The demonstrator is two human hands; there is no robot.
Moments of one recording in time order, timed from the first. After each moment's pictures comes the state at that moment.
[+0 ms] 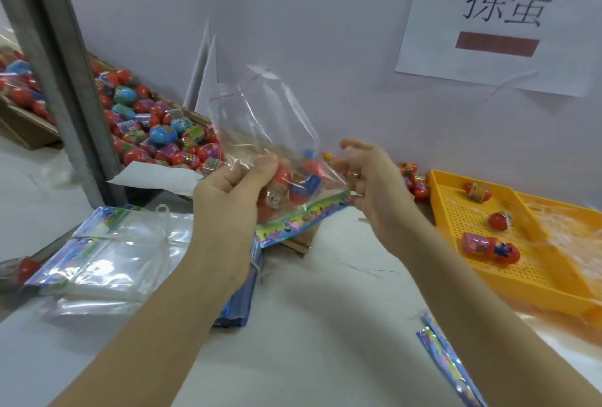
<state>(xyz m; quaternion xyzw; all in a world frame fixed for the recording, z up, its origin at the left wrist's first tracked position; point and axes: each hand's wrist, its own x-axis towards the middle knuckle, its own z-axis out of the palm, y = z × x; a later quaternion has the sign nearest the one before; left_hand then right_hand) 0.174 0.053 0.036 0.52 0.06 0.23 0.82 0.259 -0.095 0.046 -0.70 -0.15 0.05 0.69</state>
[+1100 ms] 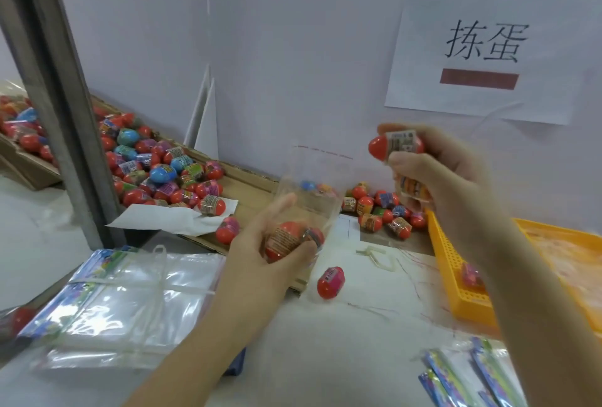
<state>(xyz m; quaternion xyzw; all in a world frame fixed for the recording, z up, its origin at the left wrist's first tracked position) 0.176 0.041 0.014 0.68 -0.02 0.19 0.71 0.232 -0.146 0.110 -0.72 -0.30 -0.07 0.62</state>
